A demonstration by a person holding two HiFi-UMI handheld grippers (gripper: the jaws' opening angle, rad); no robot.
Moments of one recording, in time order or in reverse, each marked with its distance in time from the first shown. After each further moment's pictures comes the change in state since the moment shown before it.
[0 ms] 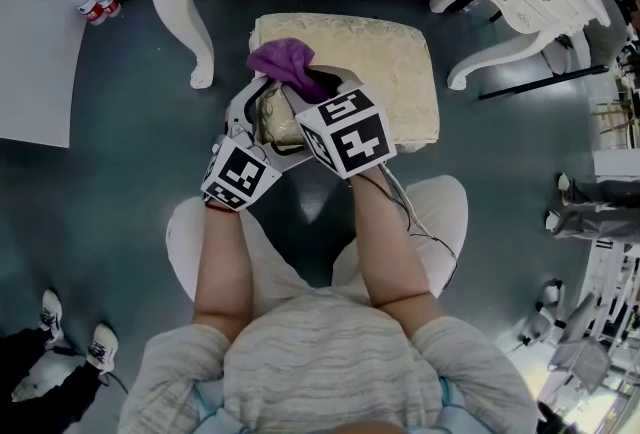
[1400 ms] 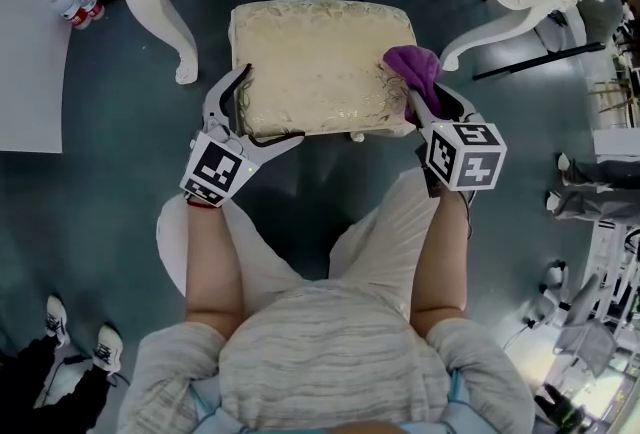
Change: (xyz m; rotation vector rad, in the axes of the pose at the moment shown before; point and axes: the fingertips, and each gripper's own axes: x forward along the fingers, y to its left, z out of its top) left arm 0.000 0.000 0.000 0.001 0.008 -0.003; right arm -0.154 -0.165 -0.112 0.199 0.010 -0.403
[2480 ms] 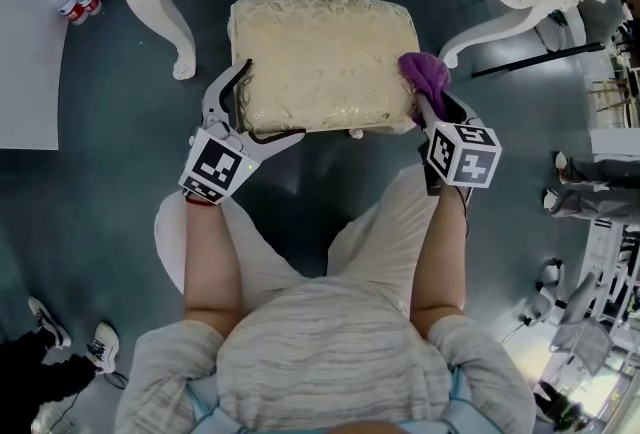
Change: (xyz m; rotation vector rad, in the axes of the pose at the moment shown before) left arm 0.001 -0.001 0.000 0.002 -0.012 -0.004; right arm 0.008 -0.028 -0.035 0.048 0.043 -0.098
